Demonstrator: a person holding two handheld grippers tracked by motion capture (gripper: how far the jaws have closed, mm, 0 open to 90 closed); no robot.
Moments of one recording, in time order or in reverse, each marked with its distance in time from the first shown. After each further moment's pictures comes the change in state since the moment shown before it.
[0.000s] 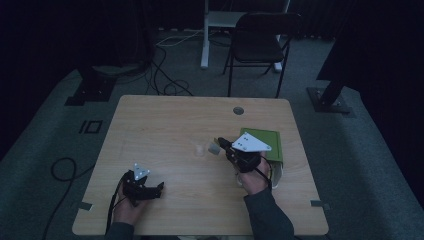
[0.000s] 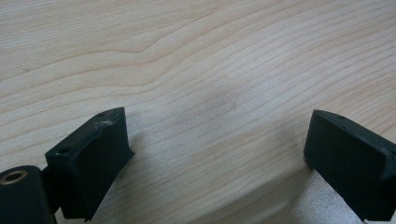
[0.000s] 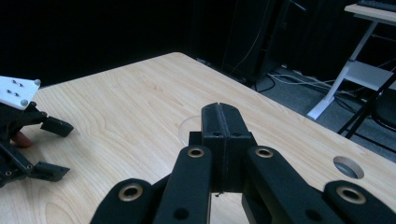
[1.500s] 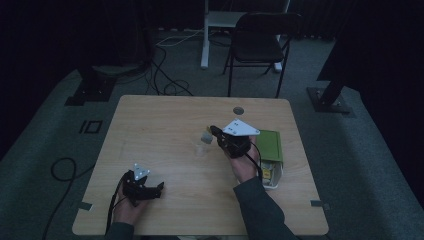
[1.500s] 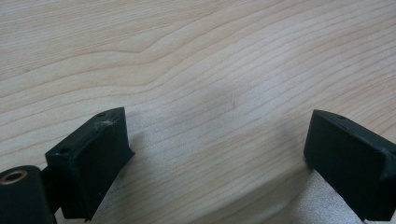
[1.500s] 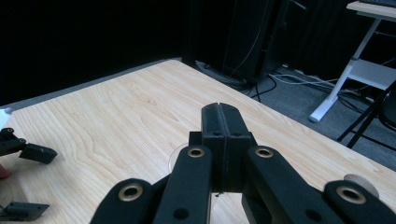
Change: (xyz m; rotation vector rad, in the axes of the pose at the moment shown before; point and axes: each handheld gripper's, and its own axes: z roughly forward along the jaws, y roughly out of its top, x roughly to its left) left arm 0.000 0.000 0.000 -0.001 0.000 -0.001; right arm -0.011 0.018 0.039 0.000 -0.004 0.033
